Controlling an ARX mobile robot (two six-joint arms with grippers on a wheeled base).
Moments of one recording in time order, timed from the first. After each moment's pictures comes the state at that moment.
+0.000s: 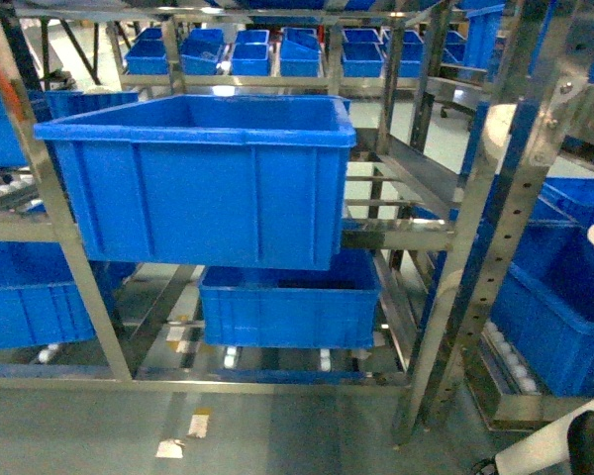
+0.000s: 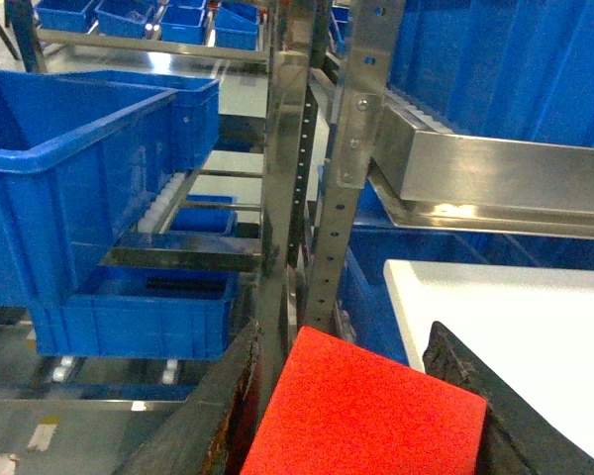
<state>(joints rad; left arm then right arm) 0.00 0.01 0.01 0.00 0.00 0.00 0.04 0.88 0.30 0.46 0.09 -0.07</state>
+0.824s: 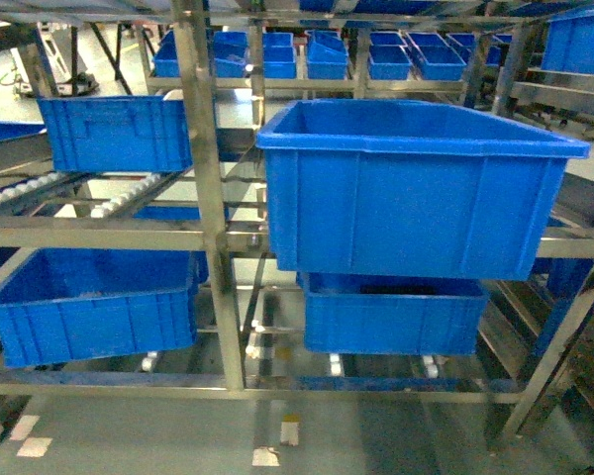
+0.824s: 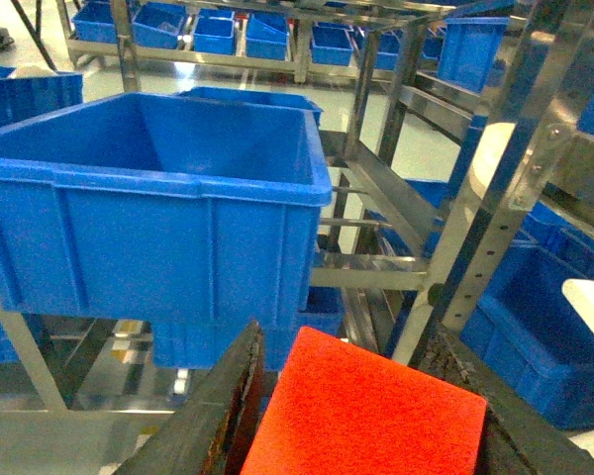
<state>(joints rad) 0.00 0.01 0.01 0.00 0.00 0.00 0.04 0.87 0.30 0.46 0.09 -0.07</state>
